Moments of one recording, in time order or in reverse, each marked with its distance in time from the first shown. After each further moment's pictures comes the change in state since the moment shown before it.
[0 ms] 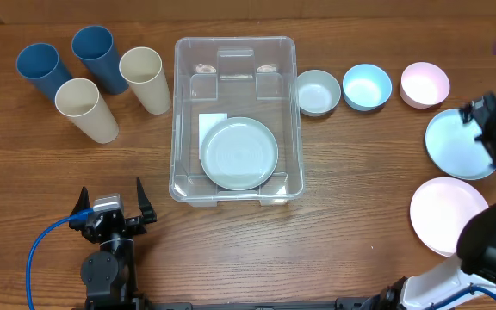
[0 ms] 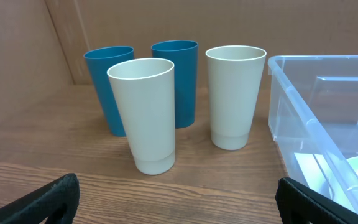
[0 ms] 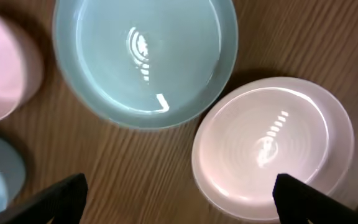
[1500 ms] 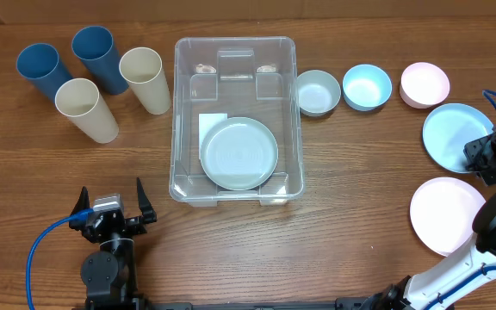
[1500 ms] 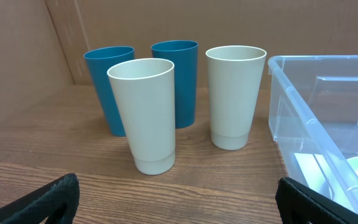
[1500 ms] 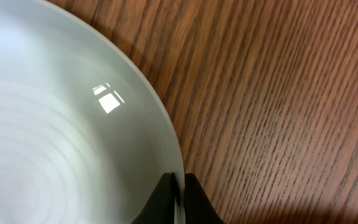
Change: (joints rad) left arm 0.000 0.000 0.000 -0.001 0.000 0.000; right arm -0.118 0.183 -0.331 0.604 0.106 -0.048
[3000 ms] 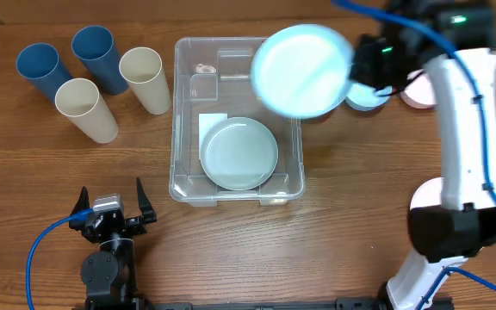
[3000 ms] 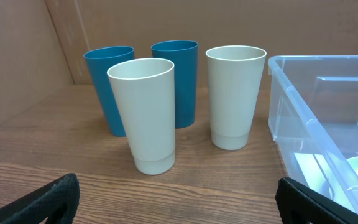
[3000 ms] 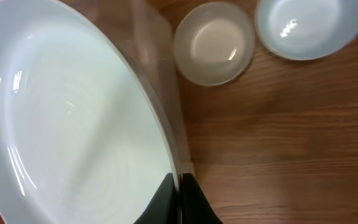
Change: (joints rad) left arm 0.000 0.000 0.000 0.000 0.000 0.000; right arm 0.776 -0.085 0.923 -0.859 -0.447 -0.303
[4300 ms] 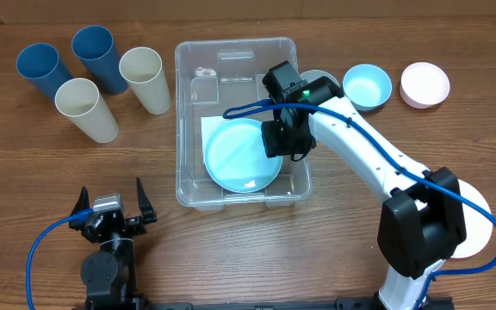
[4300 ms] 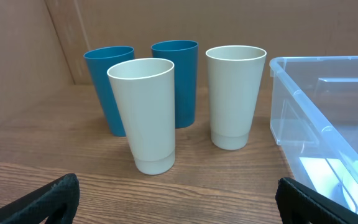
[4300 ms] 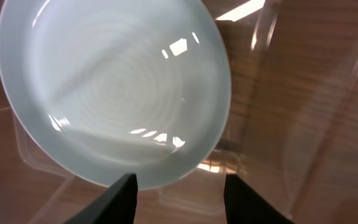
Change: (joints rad) left arm 0.000 0.000 0.000 0.000 0.000 0.000; right arm 0.354 -0.005 -0.644 0.415 0.106 -0.011
